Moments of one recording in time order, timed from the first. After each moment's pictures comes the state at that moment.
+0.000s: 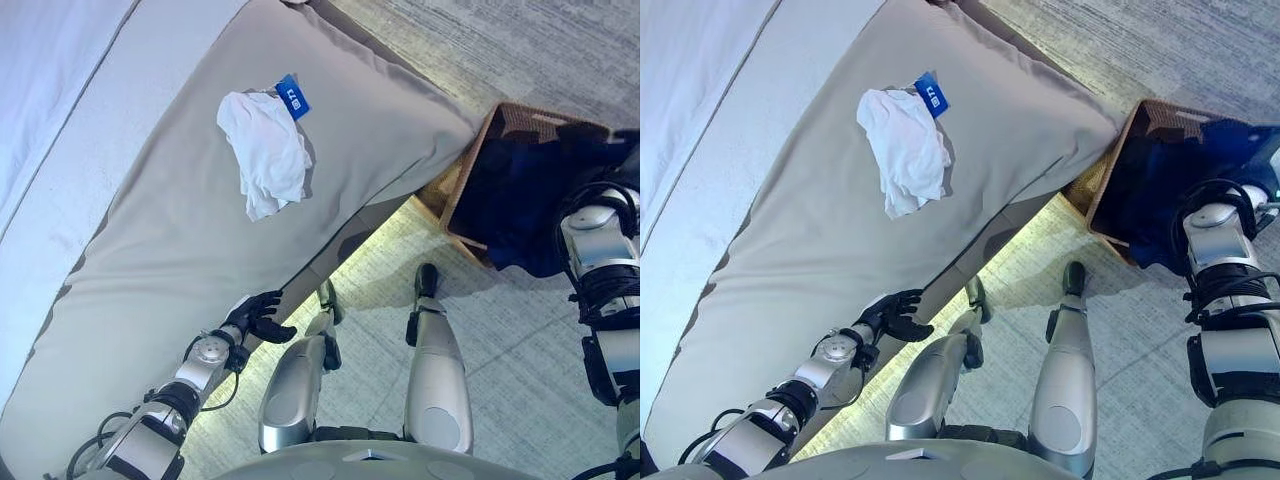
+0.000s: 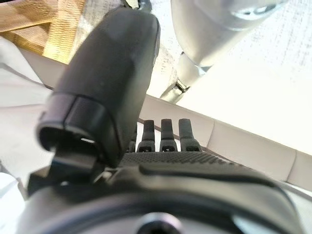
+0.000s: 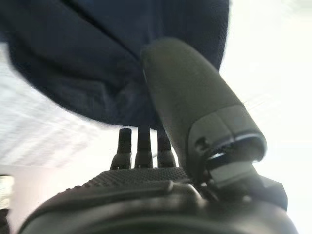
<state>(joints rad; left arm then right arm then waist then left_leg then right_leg) -0.23 0.34 -0.44 0.90 -0.22 -0.09 -0.11 -0.72 -0.81 0.11 0.77 0.03 0.19 -0.69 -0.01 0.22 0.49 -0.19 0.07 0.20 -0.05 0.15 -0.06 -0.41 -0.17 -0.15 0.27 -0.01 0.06</state>
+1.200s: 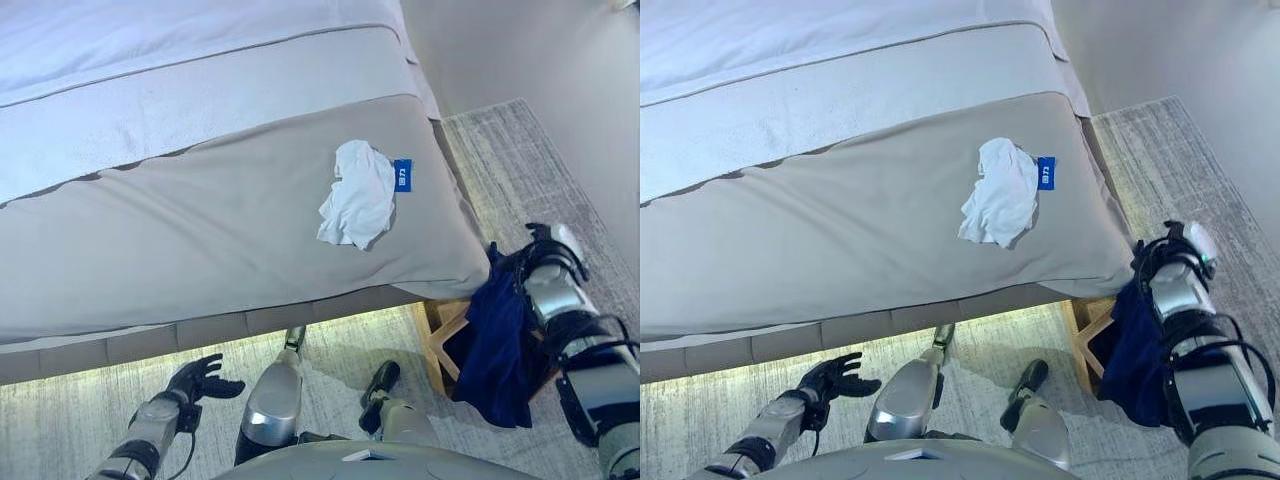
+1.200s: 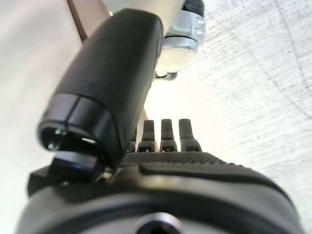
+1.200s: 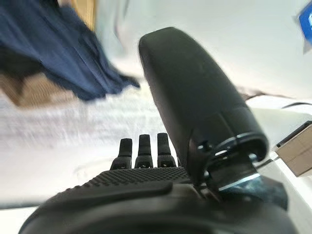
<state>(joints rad) 0.02 0.40 -0.16 1.02 -0.24 0.00 -0.10 -0.44 -0.63 0.16 0.72 -0.05 0.33 -0.23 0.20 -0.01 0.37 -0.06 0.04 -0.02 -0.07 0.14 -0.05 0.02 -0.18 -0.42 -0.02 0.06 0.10</state>
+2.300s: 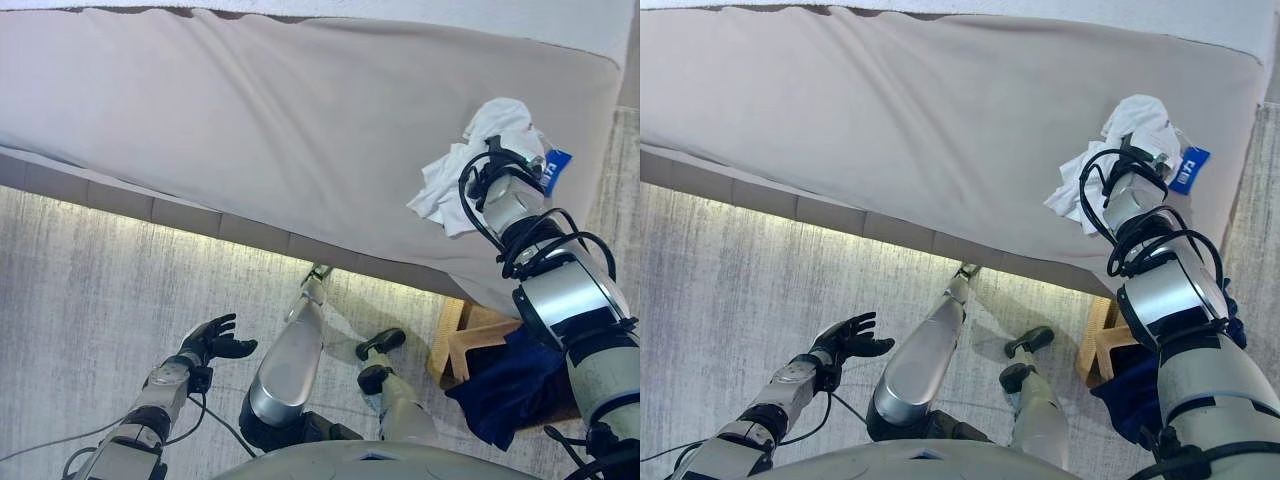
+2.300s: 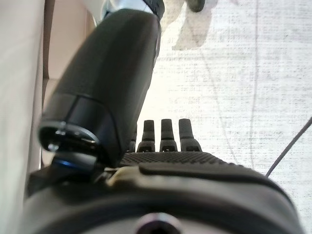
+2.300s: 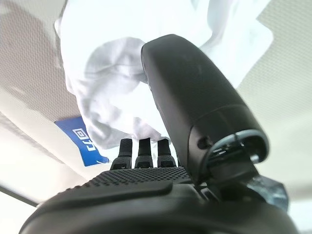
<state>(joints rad) -0.15 0.41 -0.20 0.98 -0.31 -0.06 -0.12 -1.14 -0.56 0.50 1.21 -0.33 0.48 -0.12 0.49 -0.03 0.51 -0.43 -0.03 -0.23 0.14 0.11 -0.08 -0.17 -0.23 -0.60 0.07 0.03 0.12</state>
